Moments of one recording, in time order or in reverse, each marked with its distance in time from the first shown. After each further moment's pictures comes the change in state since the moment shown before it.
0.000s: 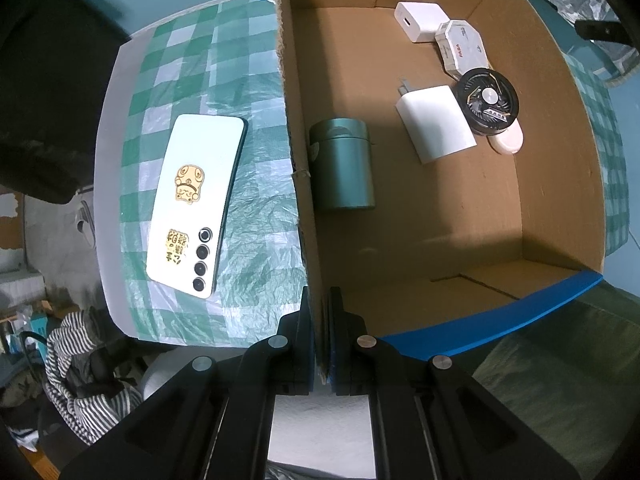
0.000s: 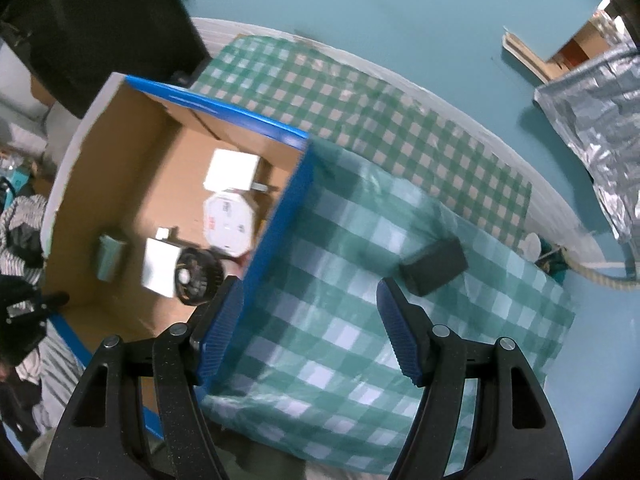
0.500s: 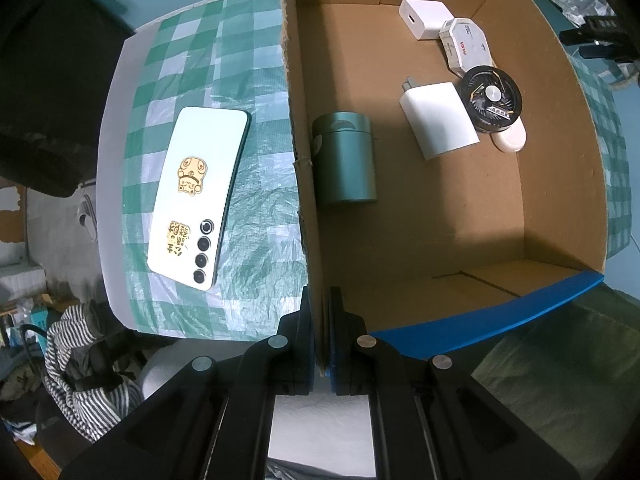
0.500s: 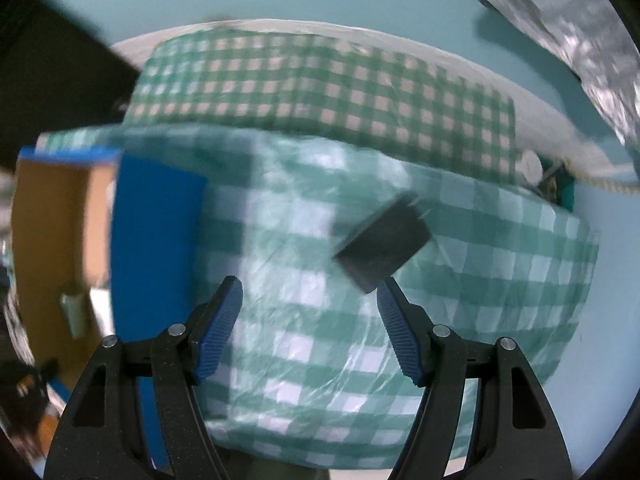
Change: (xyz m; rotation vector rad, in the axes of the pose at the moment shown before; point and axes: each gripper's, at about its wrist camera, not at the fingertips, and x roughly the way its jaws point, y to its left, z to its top) left arm -0.001 -0.002 -0.004 -0.012 0.010 0.008; right arm 0.055 -0.095 0.001 0.315 0.100 0.025
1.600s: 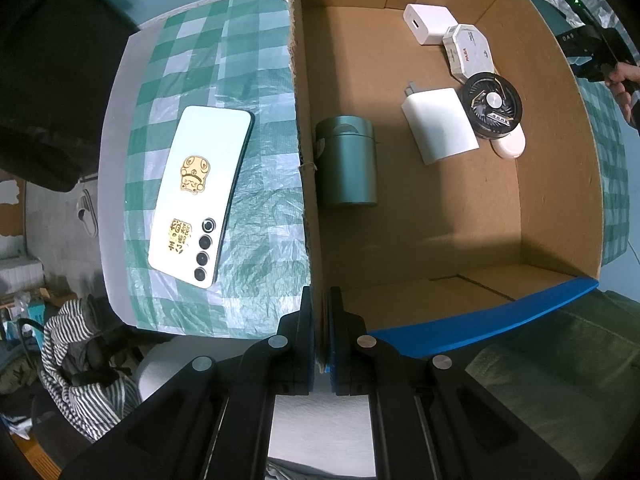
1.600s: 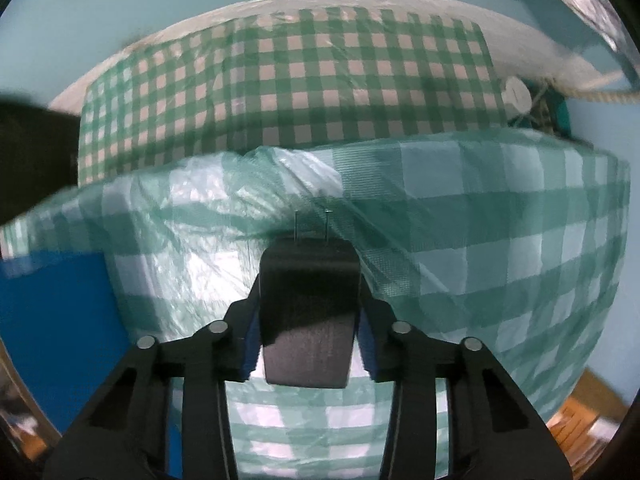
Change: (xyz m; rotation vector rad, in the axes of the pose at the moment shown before) left arm 0.003 0.005 0.000 -0.019 0.001 -0.008; right arm 0.067 -0.056 0.027 0.226 0.080 0.008
